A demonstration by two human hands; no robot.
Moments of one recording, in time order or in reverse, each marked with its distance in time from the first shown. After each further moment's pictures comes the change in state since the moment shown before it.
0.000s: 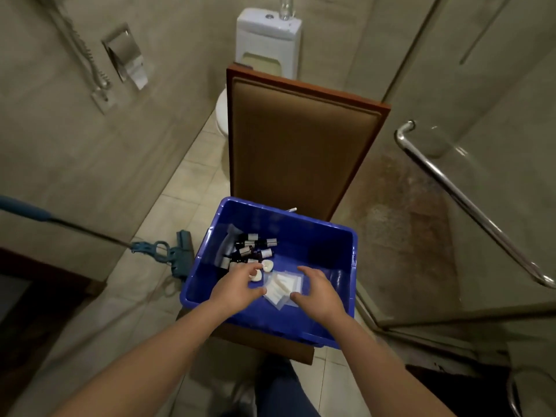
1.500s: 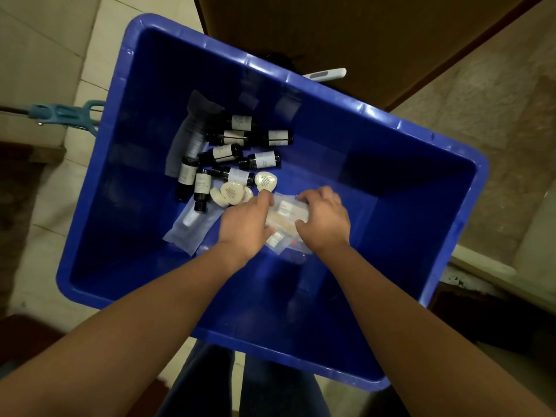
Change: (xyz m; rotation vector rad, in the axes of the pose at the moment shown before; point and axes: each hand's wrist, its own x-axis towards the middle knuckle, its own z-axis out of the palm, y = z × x) left_hand 0.185 -0.100 0.150 0.384 -0.065 -0.117; right_hand 0.222 0.132 0.126 -0.308 -0.190 0.067
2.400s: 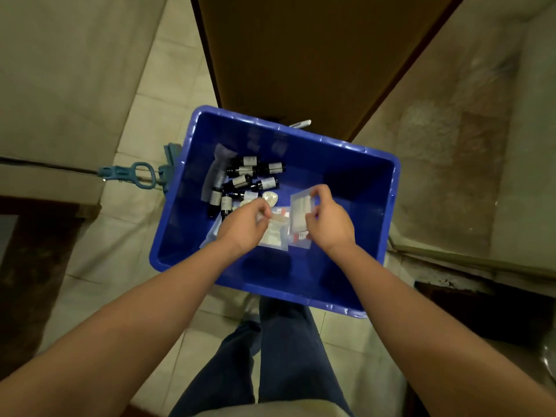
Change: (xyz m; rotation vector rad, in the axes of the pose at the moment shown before) left_hand -0.088 0.014 -0.112 -0.368 -0.011 -0.006; right_hand -0.124 -0.056 -0.100 0.281 0.170 0.055
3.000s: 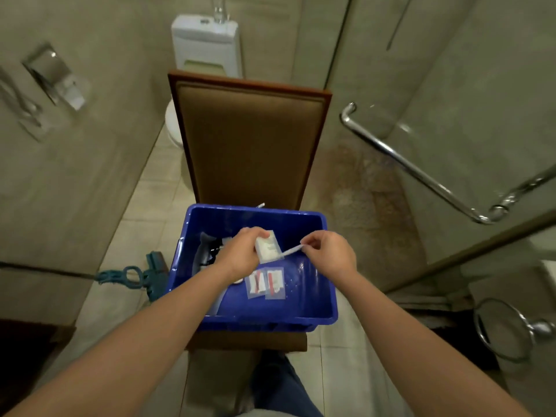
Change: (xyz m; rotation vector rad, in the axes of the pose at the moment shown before) left_hand -0.102 0.097 -0.067 0.158 0.045 0.387; right_hand -0.151 -0.025 -0.097 0.081 0.360 -0.007
